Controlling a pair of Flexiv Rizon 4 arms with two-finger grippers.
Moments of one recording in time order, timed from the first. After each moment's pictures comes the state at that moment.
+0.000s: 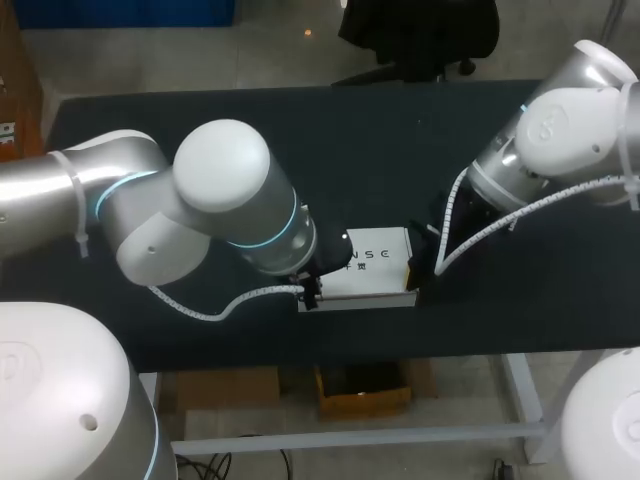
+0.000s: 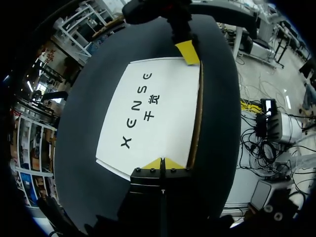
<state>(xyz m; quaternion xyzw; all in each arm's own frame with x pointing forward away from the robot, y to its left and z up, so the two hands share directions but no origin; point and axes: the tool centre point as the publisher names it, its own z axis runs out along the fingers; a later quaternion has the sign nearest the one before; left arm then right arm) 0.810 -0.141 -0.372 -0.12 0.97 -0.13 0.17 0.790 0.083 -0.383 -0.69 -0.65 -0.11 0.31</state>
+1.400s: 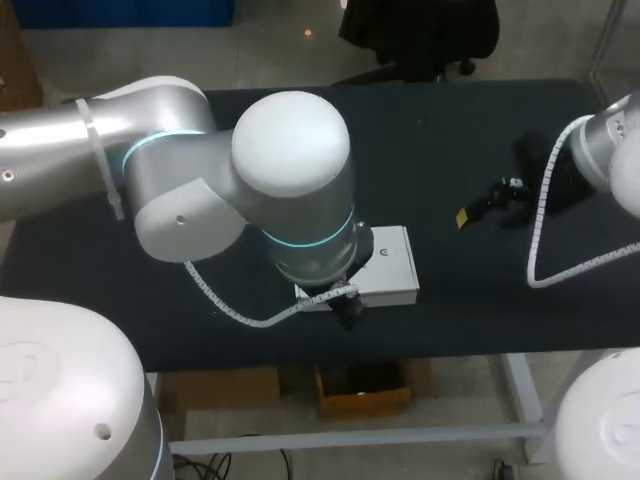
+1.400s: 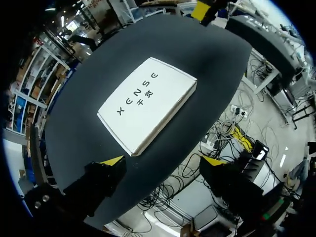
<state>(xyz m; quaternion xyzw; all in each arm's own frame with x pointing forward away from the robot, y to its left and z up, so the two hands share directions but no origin) 0.723 -0.160 -0.318 -0.39 0.91 -0.09 0.12 0.844 -0.031 -0.294 -0.57 -0.76 -0.30 0.06</state>
